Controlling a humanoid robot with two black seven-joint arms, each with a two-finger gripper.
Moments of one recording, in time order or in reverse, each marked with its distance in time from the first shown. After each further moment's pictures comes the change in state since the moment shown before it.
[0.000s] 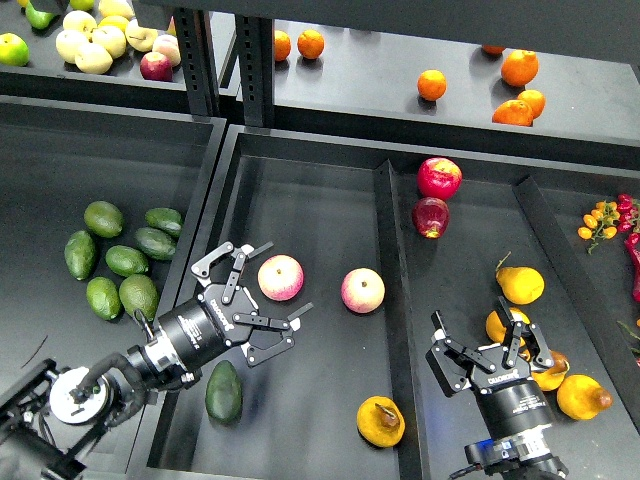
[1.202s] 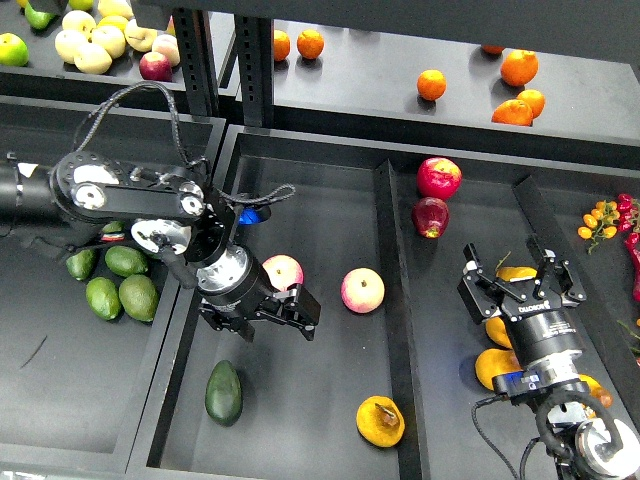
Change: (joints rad) left arm -1.338 0.056 1.577 0.102 0.343 0.000 0.010; right arm 0.199 0.000 0.111 -0.015 0.000 -0.175 -0.001
